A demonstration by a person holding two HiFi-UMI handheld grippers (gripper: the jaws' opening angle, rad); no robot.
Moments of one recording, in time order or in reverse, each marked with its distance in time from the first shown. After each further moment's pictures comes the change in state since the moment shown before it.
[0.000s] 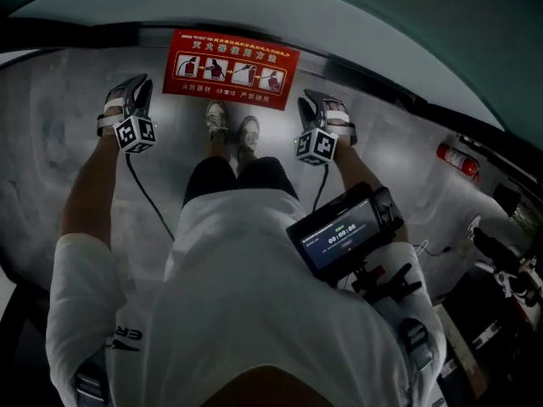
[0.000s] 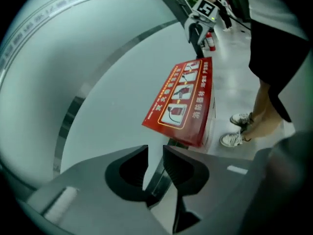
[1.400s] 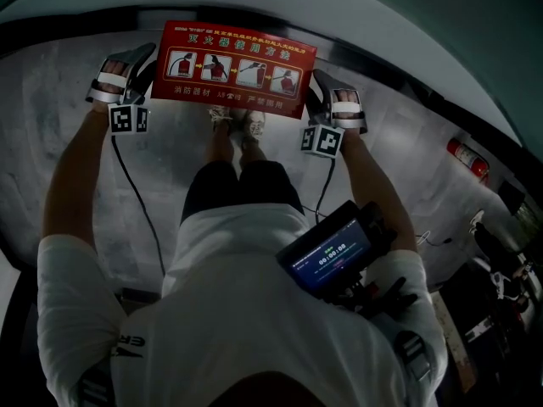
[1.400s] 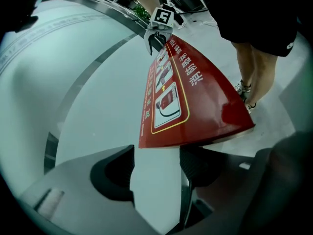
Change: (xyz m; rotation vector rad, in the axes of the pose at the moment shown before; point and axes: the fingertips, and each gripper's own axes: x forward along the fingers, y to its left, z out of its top) left arm 0.083 -0.010 0.024 0.410 -0.227 -0.012; right arm 0.078 0.006 -0.002 -0.149 -0.024 -0.070
